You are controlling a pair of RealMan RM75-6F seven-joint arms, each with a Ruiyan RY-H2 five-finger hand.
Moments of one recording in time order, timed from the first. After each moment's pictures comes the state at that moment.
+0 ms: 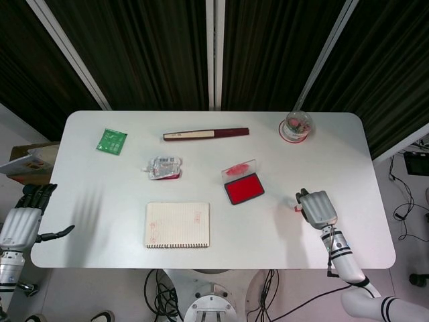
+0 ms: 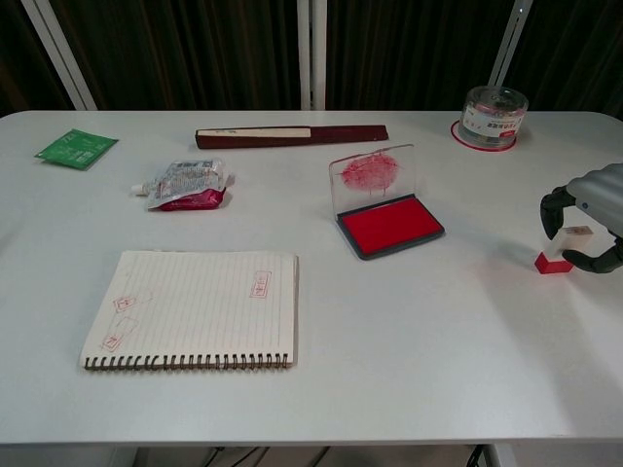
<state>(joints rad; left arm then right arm) -0.12 -1.25 -0.01 -1.29 1.51 1.43 -0.11 0.41 -1.55 0.05 -1.29 -1.36 1.13 -0.46</state>
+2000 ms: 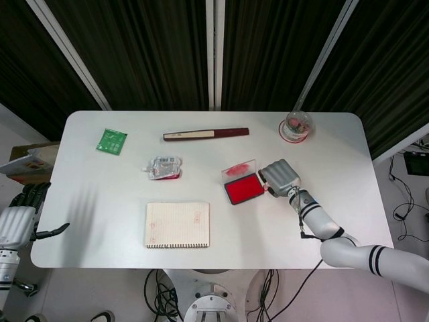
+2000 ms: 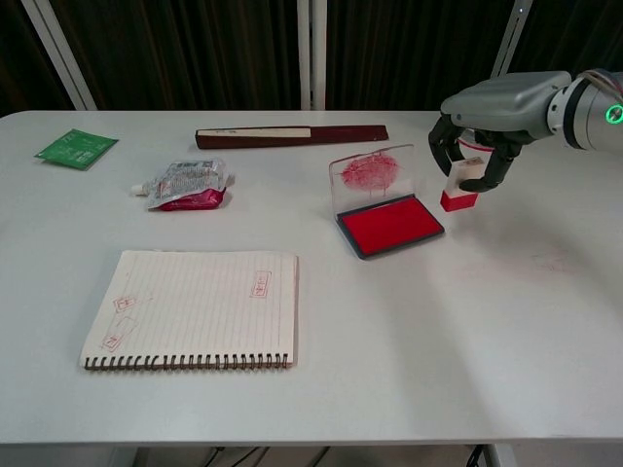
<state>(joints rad) -0.12 -1.25 -0.02 -1.26 1.49 1.41 -0.15 0.85 -1.38 0.20 -1.55 -0.88 0.70 -0.68</state>
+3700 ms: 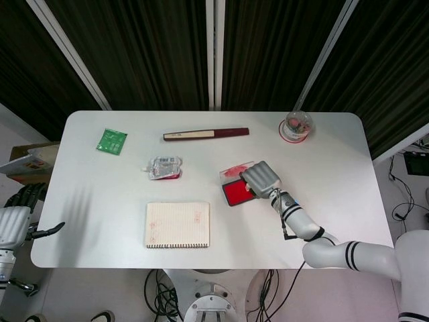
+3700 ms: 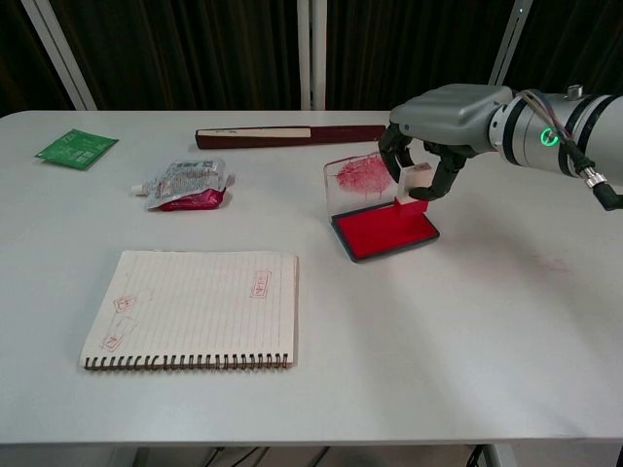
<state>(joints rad) -0.12 -1.25 -0.02 -1.22 1.47 1.39 -0.19 0.94 -1.47 0.10 -1.51 -0.95 0.83 -0.57</state>
